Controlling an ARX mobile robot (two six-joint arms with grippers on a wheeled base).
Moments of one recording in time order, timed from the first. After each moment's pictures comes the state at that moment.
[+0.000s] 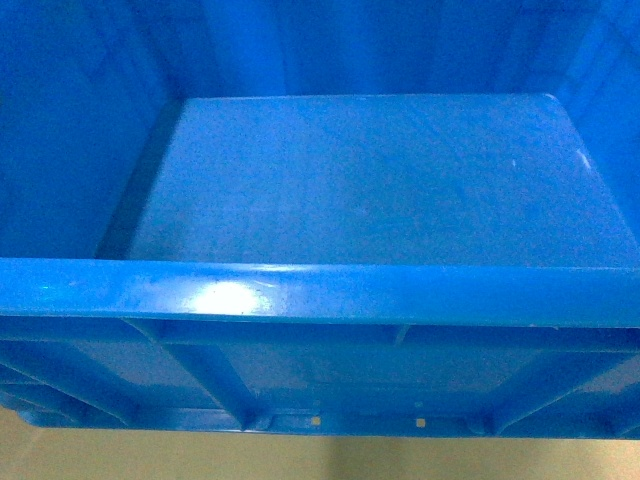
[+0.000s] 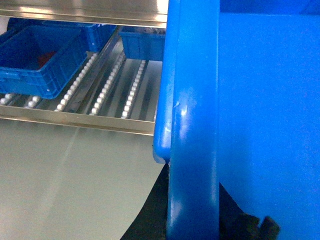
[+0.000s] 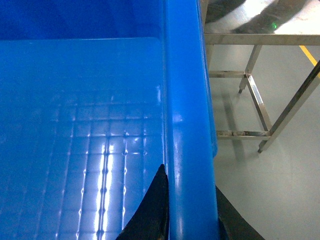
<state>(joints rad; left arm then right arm) -0.36 1.06 0.66 -0.06 -0.40 -0.17 0.29 0.97 0.54 0.10 0.28 0.12</state>
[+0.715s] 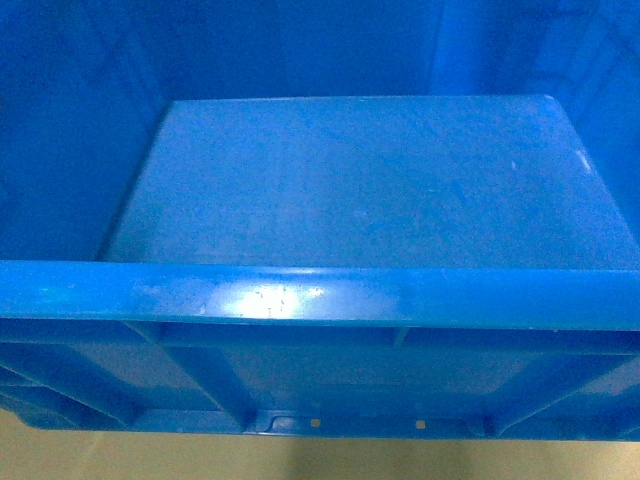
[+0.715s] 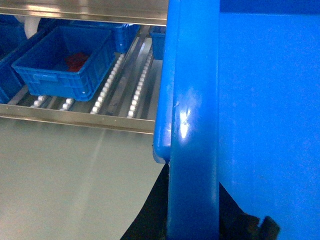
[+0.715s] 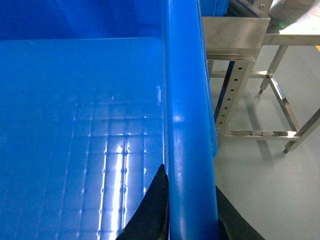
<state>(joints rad) -0.36 1.06 0.66 -0.06 -0.40 -0.17 0.29 0.97 0.54 0.10 0.28 0.12</state>
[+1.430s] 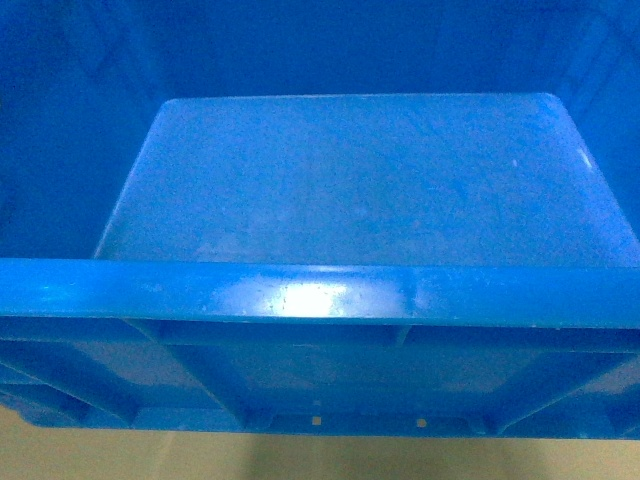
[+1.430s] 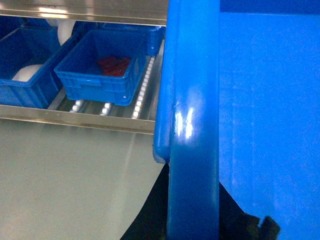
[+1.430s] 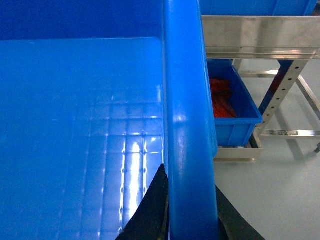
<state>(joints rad) -0.36 1.06 0.66 -0.06 -0.40 -0.17 0.29 0.97 0.54 0.11 0.28 0.12</state>
